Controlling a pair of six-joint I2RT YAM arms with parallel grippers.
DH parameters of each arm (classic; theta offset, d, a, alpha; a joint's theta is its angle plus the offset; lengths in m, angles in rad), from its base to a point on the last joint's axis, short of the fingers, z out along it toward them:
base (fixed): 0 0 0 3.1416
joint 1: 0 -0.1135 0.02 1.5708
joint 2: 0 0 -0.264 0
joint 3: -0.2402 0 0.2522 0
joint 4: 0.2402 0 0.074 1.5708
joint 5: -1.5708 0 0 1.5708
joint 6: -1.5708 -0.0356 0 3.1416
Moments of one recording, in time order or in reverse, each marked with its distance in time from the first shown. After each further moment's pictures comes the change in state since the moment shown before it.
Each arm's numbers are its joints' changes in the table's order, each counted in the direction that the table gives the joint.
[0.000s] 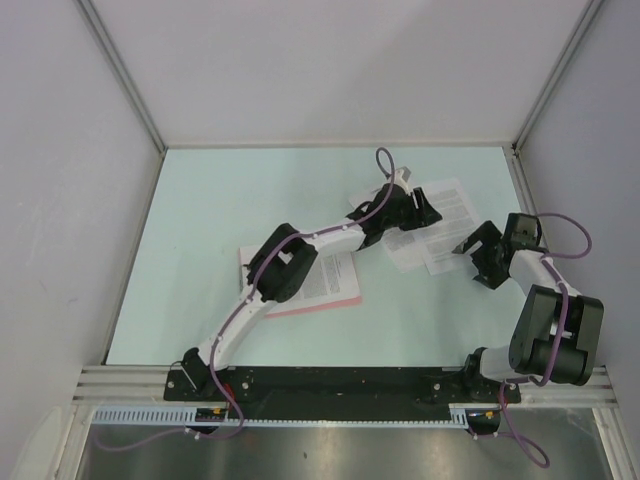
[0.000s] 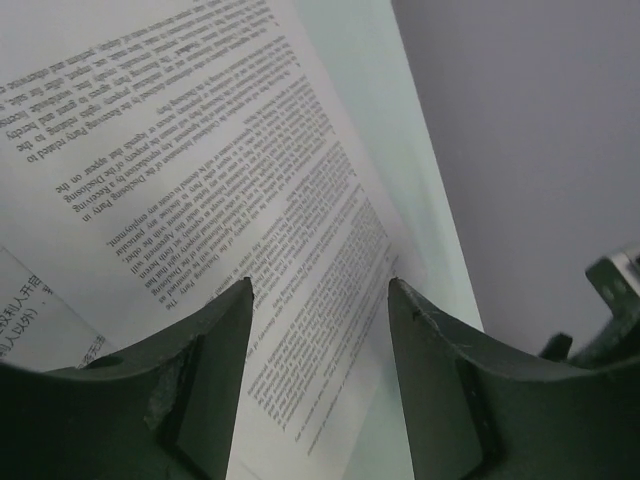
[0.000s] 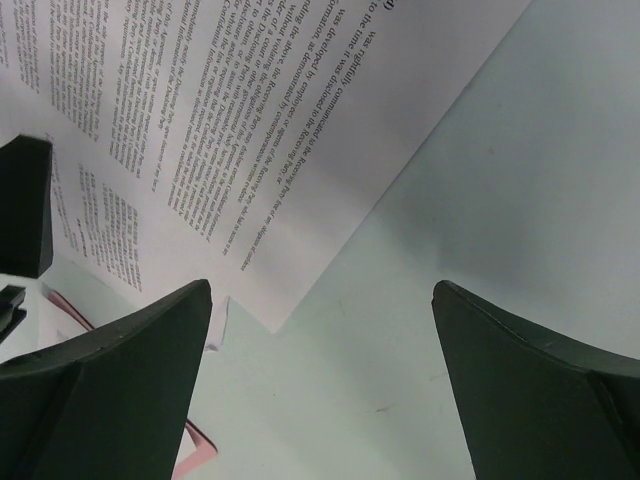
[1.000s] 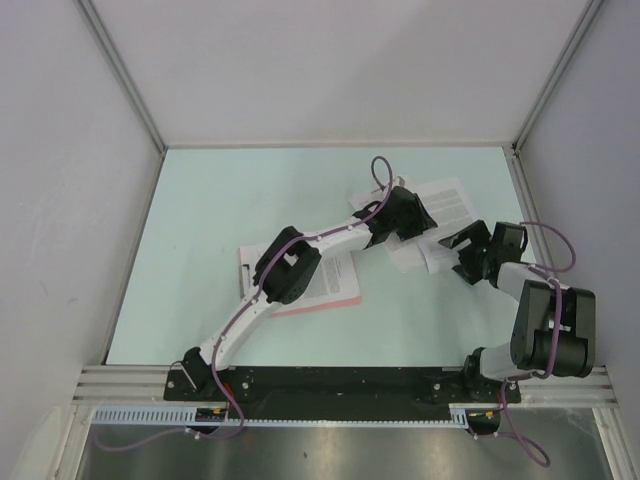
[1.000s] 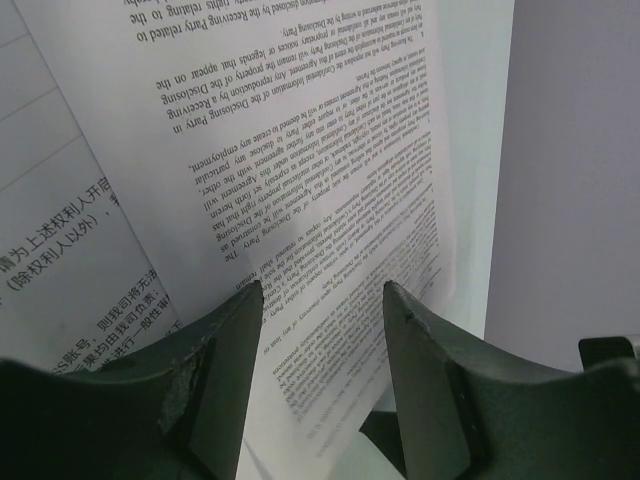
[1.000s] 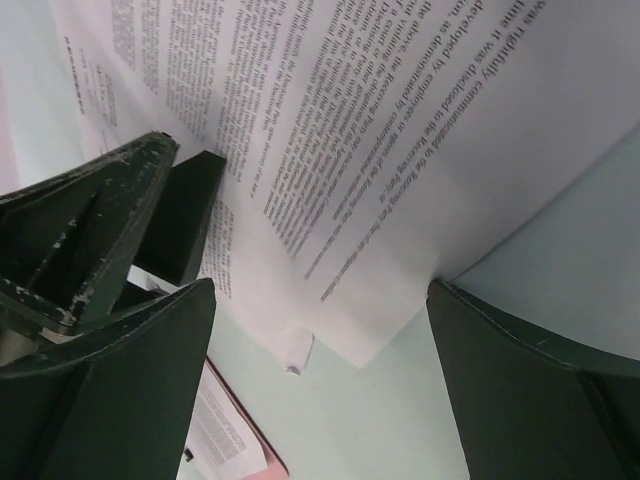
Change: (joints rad) left arm 0.021 0.092 -0.178 0.329 0.106 0.232; right arm -0.065 0.023 0.170 -0.374 0.098 -0.226
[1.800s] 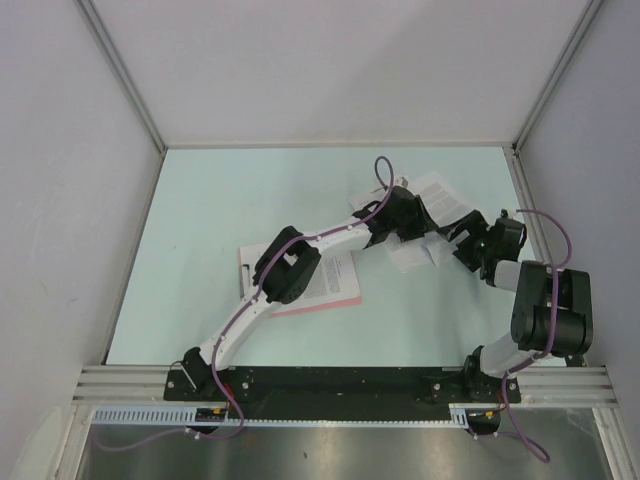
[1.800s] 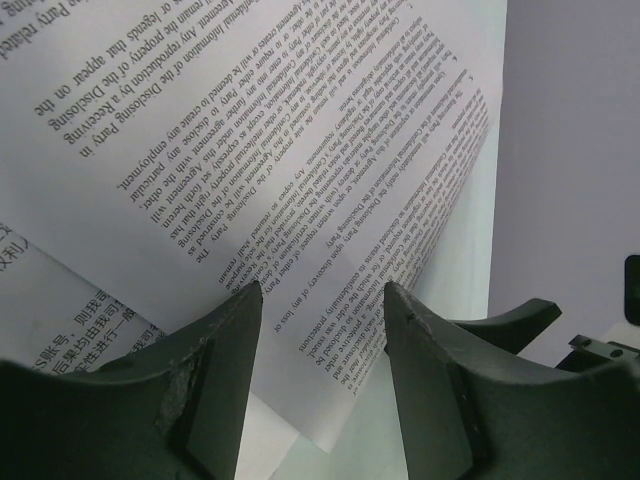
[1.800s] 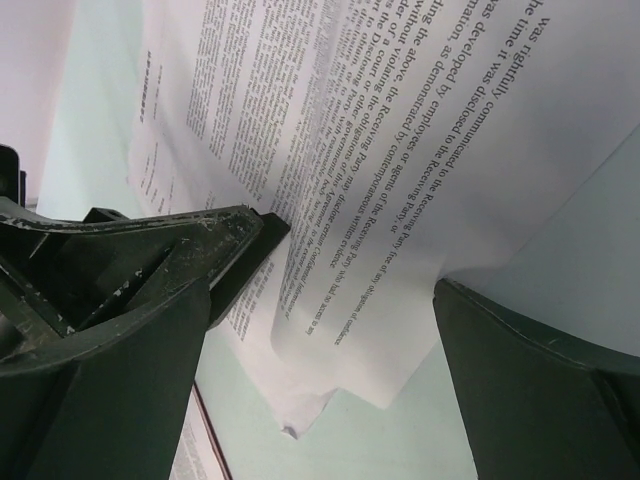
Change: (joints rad) left arm -0.002 -0.003 0.005 -0.003 -0.068 -0.042; right arm -0.004 0.128 0.017 -0.353 0.067 0.097
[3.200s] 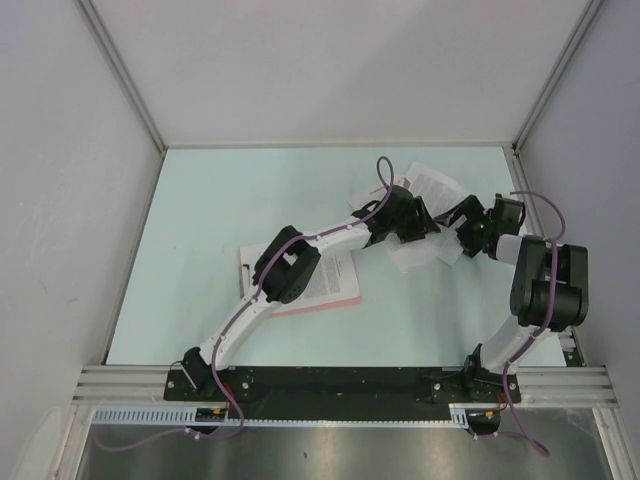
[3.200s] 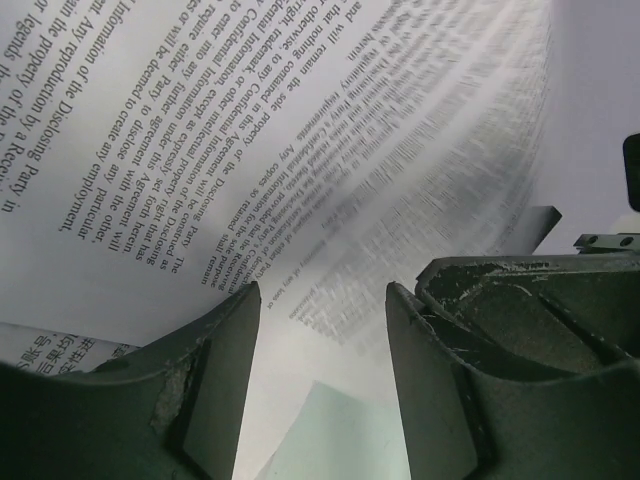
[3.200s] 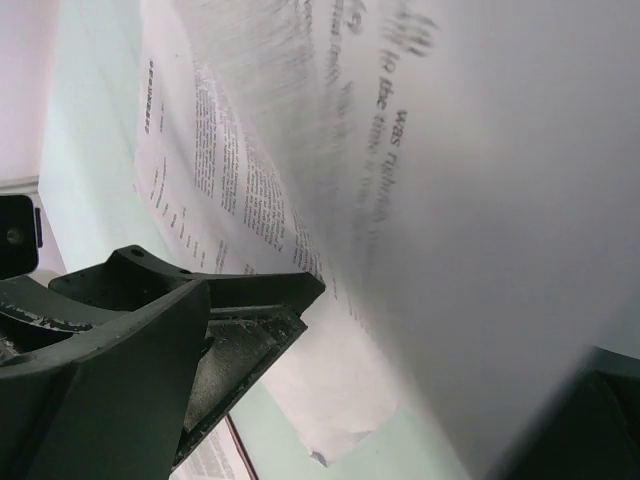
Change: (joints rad) left arm -0.005 0.000 0.001 0.000 -0.063 -0.019; right arm 0.002 0.182 -0.269 0.196 0.077 0.040
